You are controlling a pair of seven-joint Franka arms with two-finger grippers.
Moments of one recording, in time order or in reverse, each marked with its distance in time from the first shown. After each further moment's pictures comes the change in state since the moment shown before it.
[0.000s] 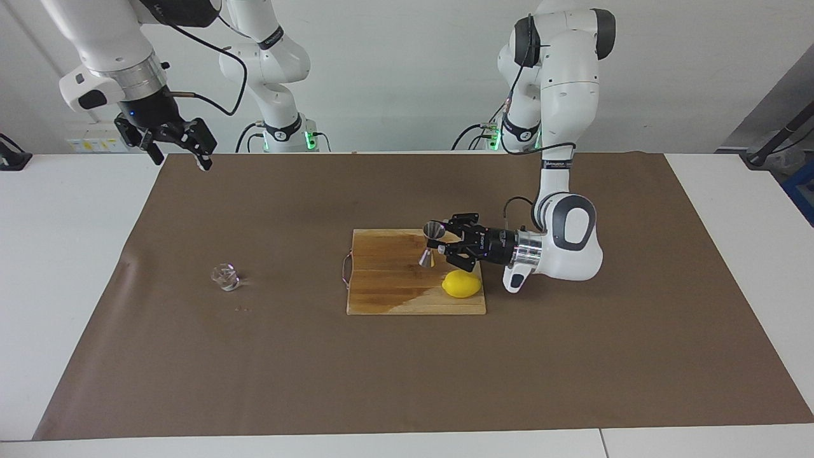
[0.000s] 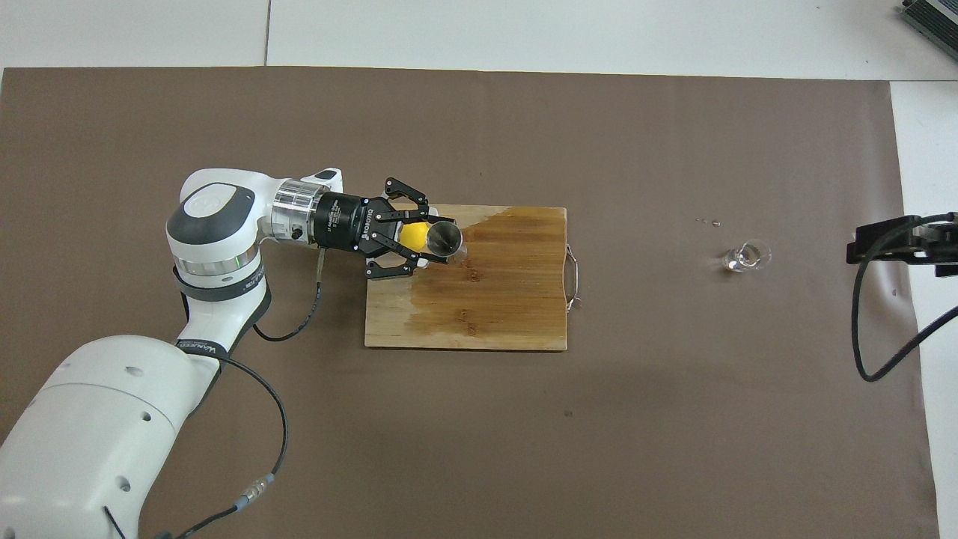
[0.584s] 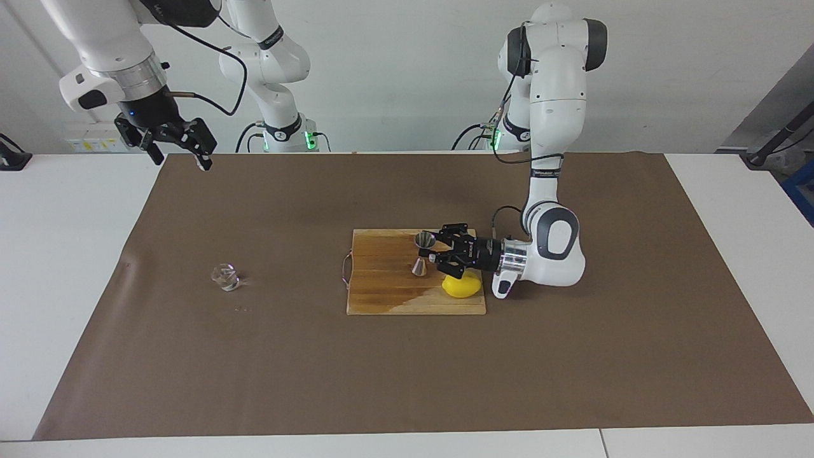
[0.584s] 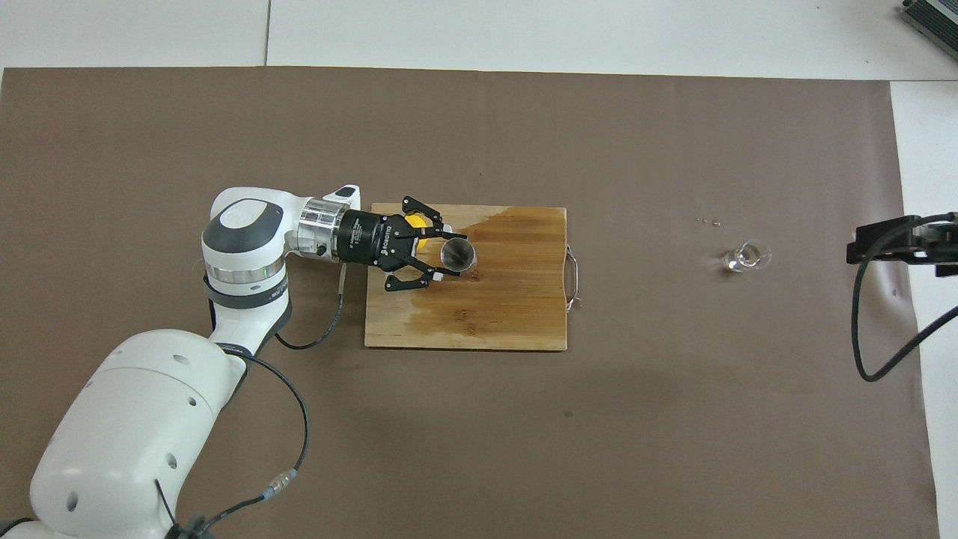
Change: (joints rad) left arm -0.038 0.079 0.001 -0.009 -0.025 0.015 0.121; right arm 0.000 0.000 0.000 0.000 0.000 0.000 0.000
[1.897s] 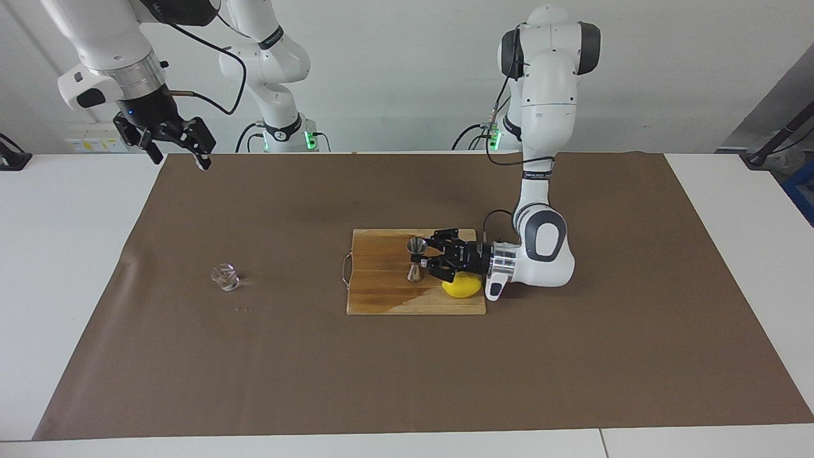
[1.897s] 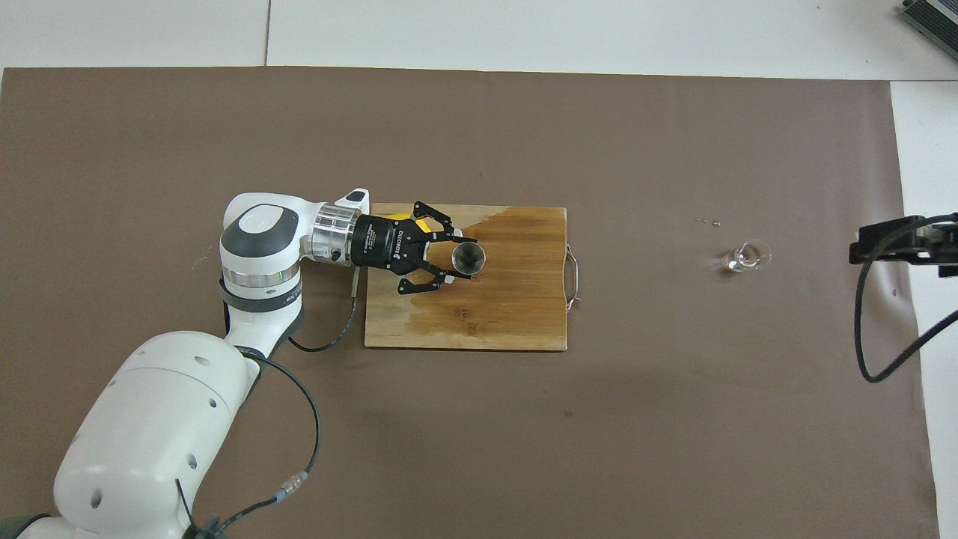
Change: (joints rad) left arm -0.029 0.012 0.009 0.000 -0.006 0.055 0.038; right arm -0.001 -0.005 -0.002 0.000 0.000 0.000 0.000
